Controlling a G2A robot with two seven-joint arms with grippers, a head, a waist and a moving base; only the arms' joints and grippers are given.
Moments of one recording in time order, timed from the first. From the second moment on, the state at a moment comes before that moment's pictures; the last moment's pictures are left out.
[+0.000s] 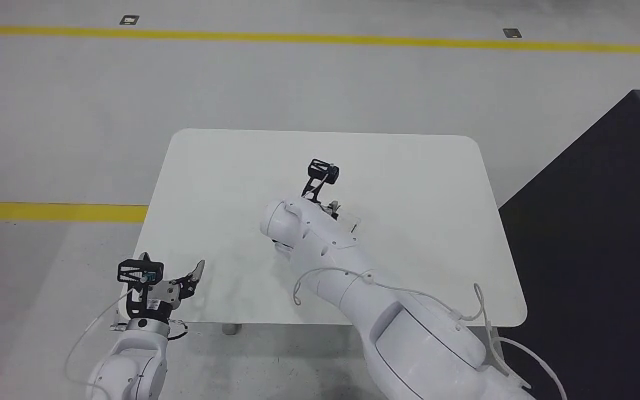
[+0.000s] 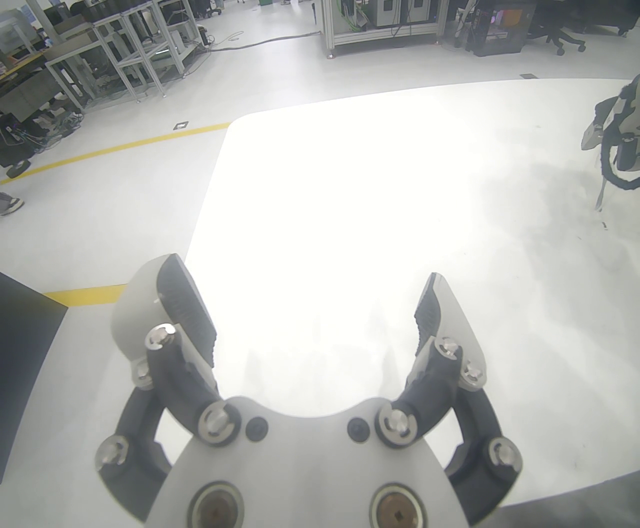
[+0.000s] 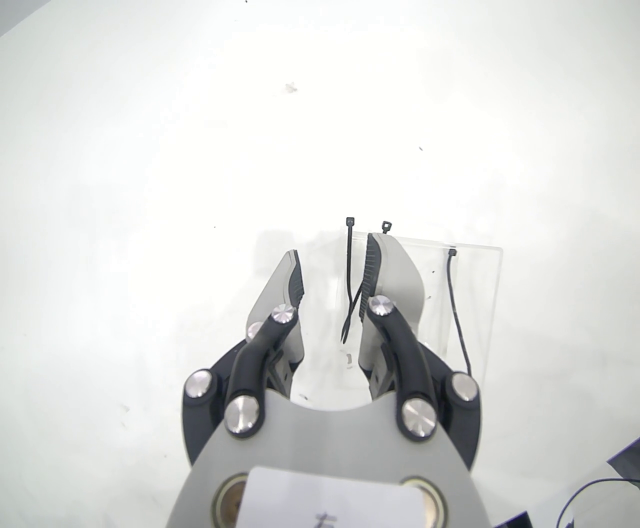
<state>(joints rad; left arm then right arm) 1.73 -1.15 -1.60 -1.80 1.33 0.00 0.00 -0.33 -2.03 0.82 -0.20 -0.55 1.01 0.20</state>
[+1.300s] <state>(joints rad) 1.73 -1.15 -1.60 -1.80 1.33 0.00 0.00 -0.32 -2.02 0.78 -0.17 -0.58 1.01 0.29</state>
